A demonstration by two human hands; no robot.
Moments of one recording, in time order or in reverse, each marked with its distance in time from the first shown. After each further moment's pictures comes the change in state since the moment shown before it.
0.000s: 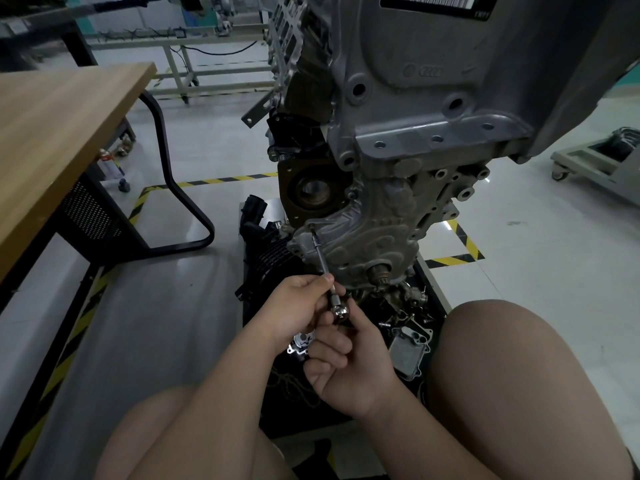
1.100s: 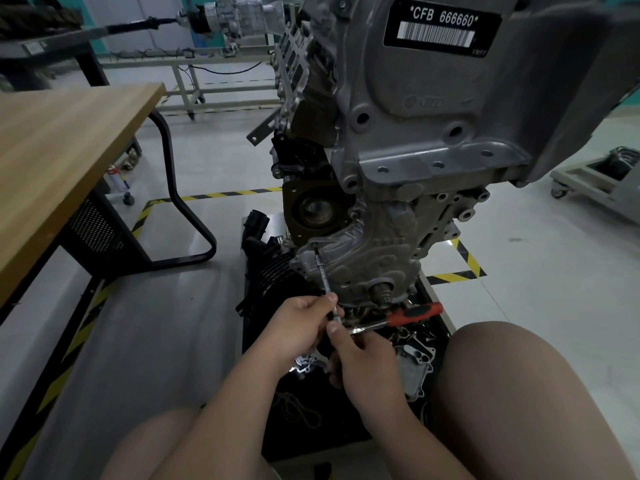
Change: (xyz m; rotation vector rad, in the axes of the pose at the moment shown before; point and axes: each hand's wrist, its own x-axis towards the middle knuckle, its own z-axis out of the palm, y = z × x) left_hand -0.003 0.001 -0.001 0.057 0.054 -0.018; right_hand 0.001 -0.004 -0.012 -1.157 0.415 -0.636
